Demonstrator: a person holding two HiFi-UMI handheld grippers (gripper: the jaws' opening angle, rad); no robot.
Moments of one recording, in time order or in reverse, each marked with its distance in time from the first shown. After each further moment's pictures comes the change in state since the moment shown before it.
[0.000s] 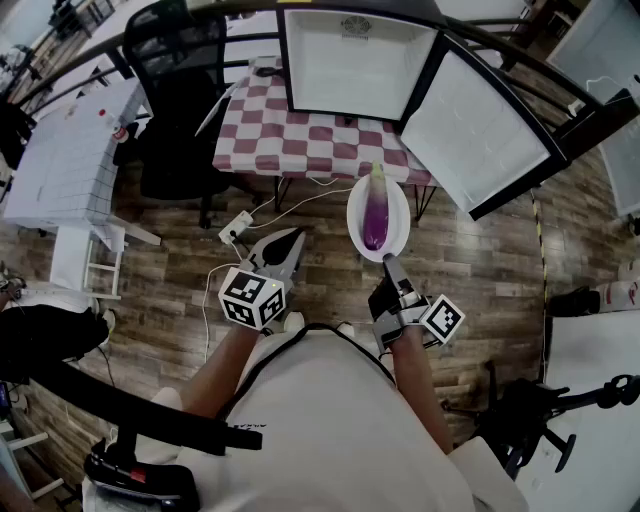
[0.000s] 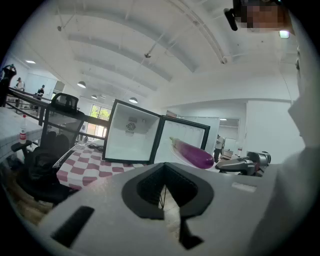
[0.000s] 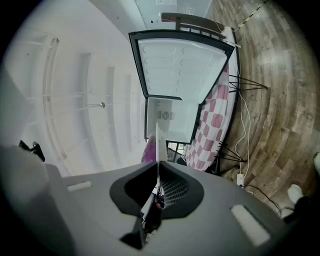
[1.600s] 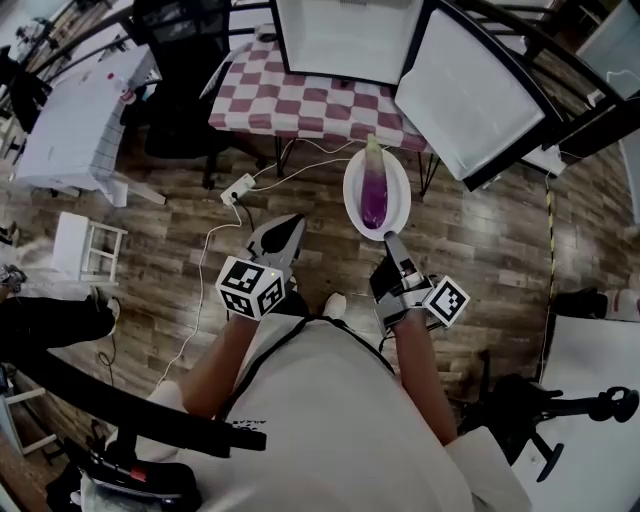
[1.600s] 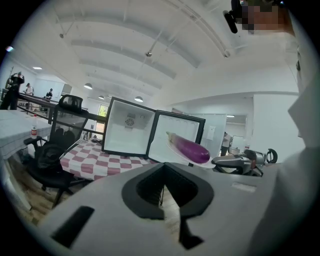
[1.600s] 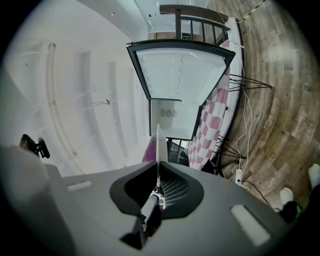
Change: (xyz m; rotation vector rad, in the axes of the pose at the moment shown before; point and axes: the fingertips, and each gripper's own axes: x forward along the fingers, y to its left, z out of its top) left arm 0.005 -0.107 -0.048 -0.007 0.018 0.098; right arm -0.081 -0.011 0.046 0.010 0.110 0.072
